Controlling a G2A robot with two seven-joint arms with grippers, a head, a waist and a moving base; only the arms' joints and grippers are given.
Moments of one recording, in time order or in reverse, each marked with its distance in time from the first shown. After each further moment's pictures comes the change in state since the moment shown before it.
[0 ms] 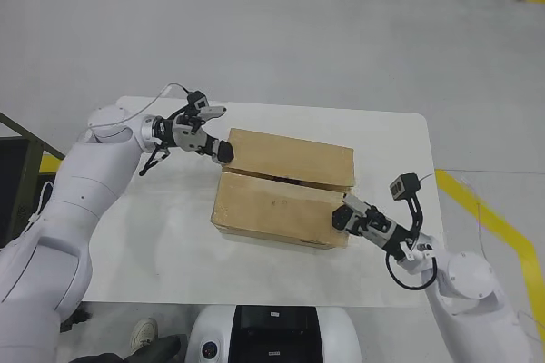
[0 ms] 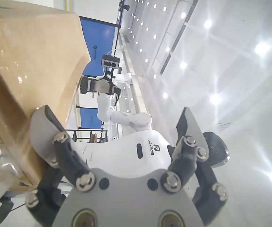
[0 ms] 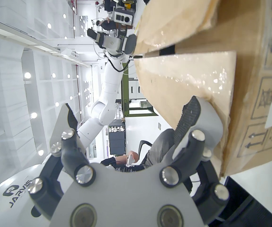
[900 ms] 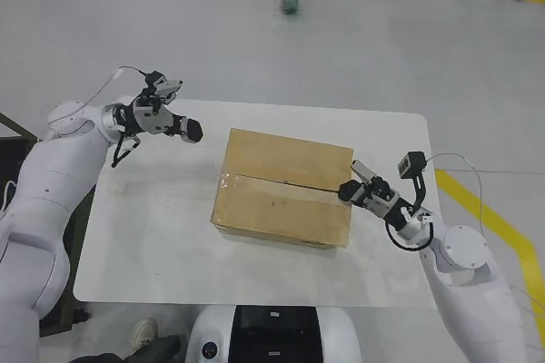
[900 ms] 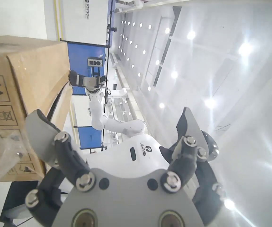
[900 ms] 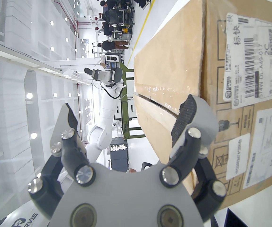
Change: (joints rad) left arm -0.071 0.094 0.035 0.118 -0.179 -0.086 0.000; right arm 0.155 -0.006 -0.042 0.157 0.030 0.059 -0.083
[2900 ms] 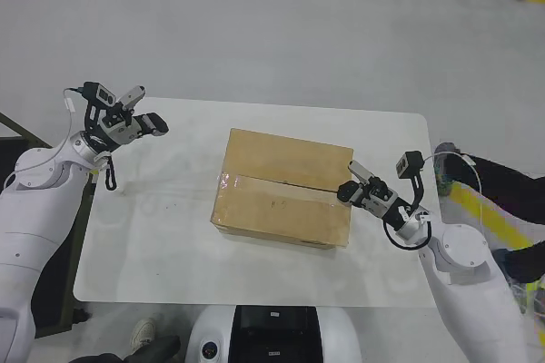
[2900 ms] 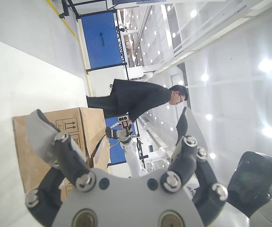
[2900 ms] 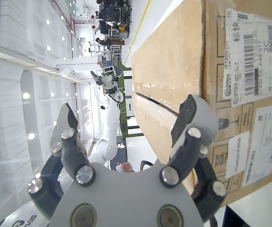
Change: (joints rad) left arm 0.498 0.167 -0.437 -0.480 0.263 -0.279 0.580; right arm 0.008 0.001 -0.009 -0.003 -0.013 0.024 0.002
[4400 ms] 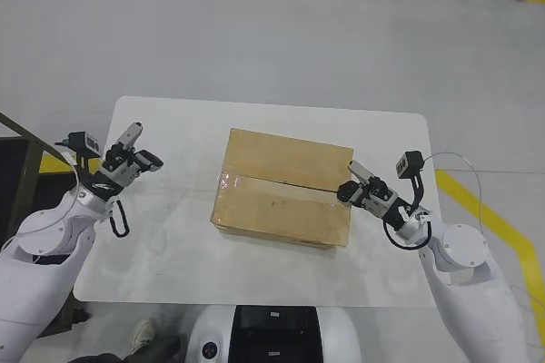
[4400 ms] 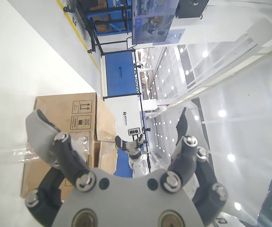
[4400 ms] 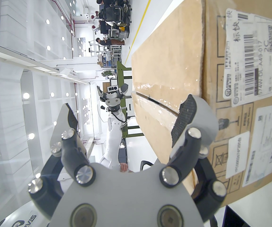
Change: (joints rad) left arm 0.665 0.019 -0.382 -0.600 0.214 0.116 0.570; right arm 0.000 0.000 0.000 0.000 0.000 0.000 0.000
